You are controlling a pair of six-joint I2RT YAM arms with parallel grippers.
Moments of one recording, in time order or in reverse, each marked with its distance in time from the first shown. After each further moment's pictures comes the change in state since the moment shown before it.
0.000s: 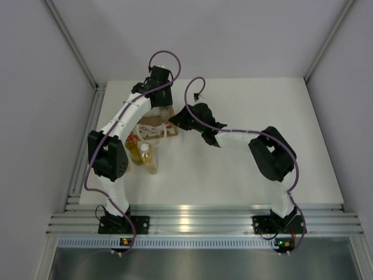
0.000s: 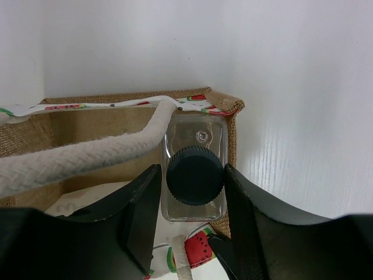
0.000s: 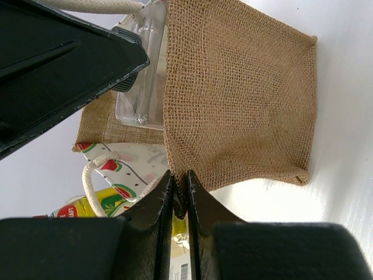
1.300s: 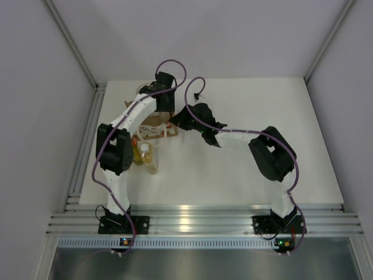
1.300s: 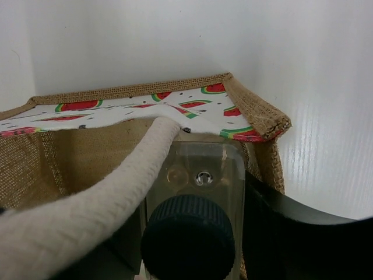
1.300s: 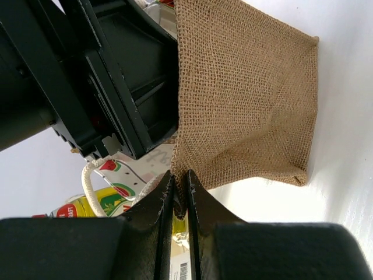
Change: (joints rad) left arm 0.000 0.111 0.000 0.005 -0.006 0.089; right arm -0.002 0.000 -0.001 0.001 -0.003 -0.002
